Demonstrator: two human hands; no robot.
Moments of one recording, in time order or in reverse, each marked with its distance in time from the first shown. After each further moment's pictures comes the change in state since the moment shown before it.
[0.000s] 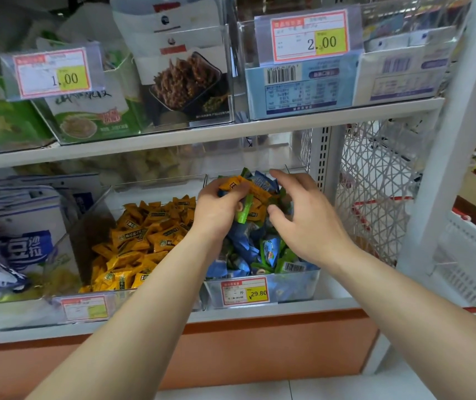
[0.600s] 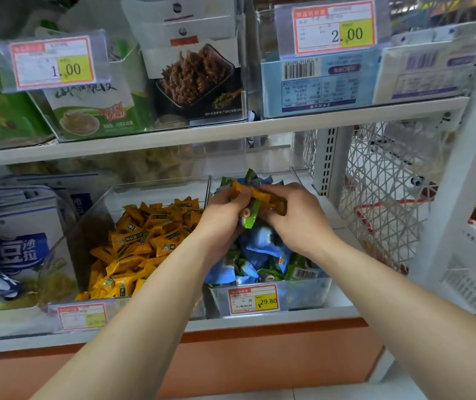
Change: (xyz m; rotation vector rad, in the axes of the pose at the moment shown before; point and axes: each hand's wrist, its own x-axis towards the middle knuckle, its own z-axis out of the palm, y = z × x) left_hand 0.007 -0.010 -0.007 -0.195 -0.207 -0.152; right_hand 0.027 -0.001 0.035 0.168 -0.062 0.088
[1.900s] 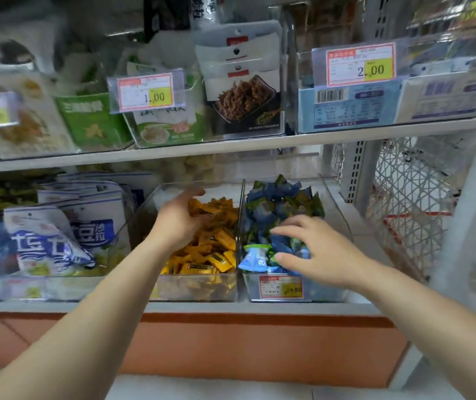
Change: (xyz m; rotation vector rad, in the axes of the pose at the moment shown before) left_hand -0.052 0.055 -0.124 1.193 0.301 0.216; right_hand -0.048 -0.014 -0.018 -0.366 -0.458 -0.215
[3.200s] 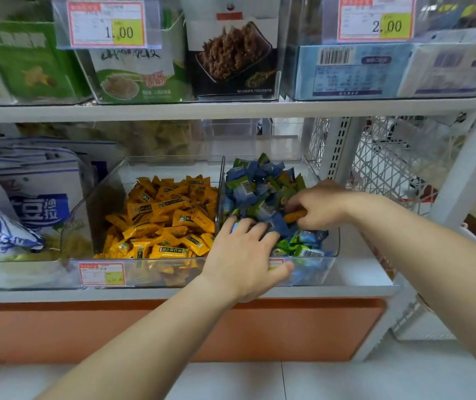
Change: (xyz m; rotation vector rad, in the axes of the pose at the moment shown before) left_hand -0.079 0.076 0.108 0.500 -0.198 0.527; right_hand 0.056 0.047 -0.031 -0.435 -0.397 0.187
